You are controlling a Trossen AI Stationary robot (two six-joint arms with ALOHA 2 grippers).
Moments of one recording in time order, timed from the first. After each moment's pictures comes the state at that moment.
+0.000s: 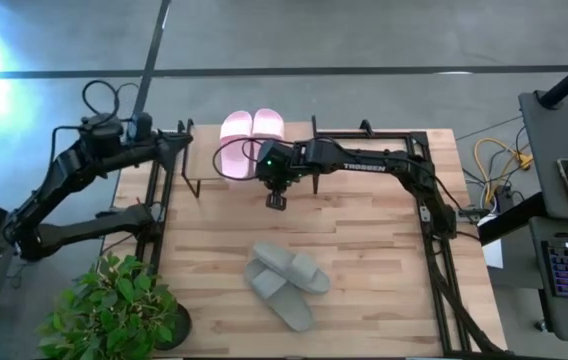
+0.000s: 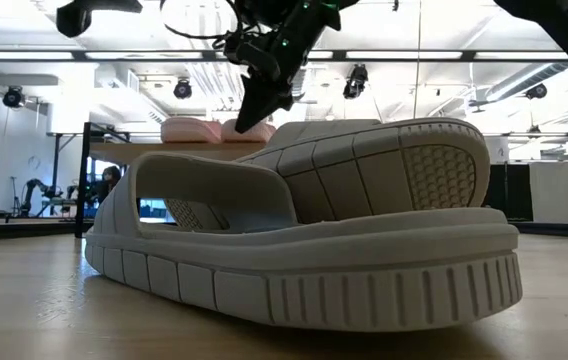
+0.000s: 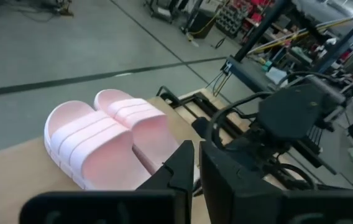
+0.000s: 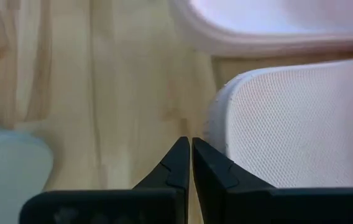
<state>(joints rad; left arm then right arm) 0.61 0.63 1.08 -0.69 0.07 -0.46 -0.18 2.11 2.00 -0.83 0.02 -0.10</state>
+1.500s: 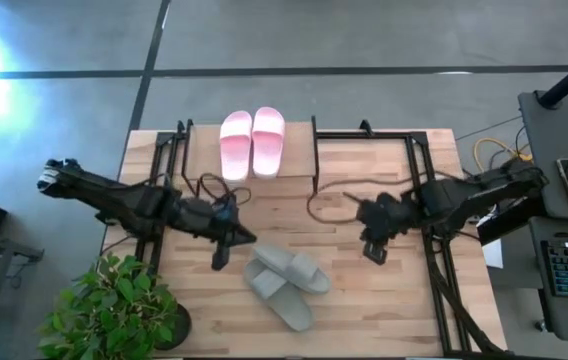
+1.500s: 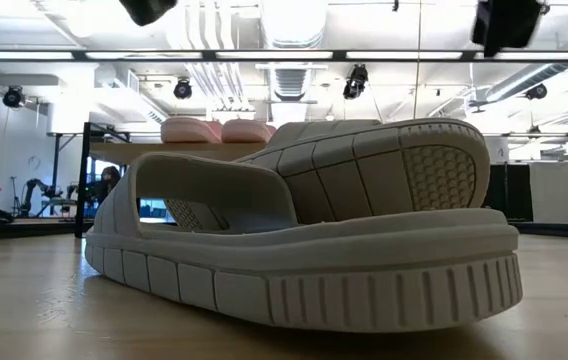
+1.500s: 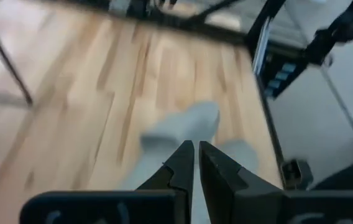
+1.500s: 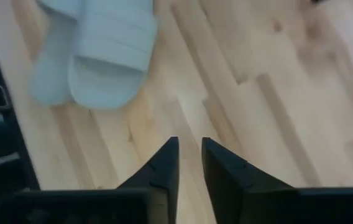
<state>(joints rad) -0.31 1.12 1.05 -0.44 -0.15 -0.41 0.32 1.24 1.19 -1.08 0.10 0.73</state>
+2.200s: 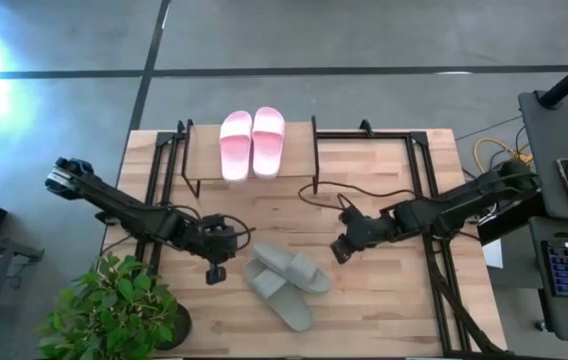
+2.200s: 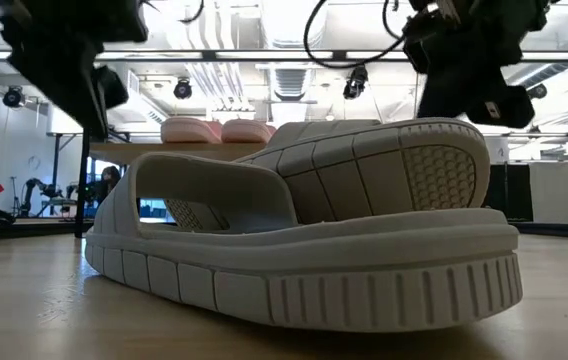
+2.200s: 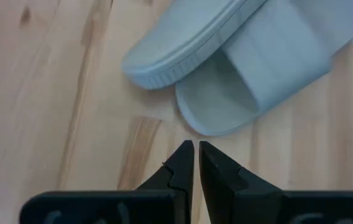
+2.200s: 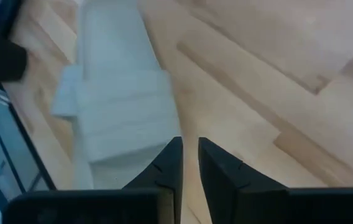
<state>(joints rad) -0.40 1.23 0.82 -0.60 -0.17 -0.54 0.30 1.33 0.86 -0.44 0.14 1.19</state>
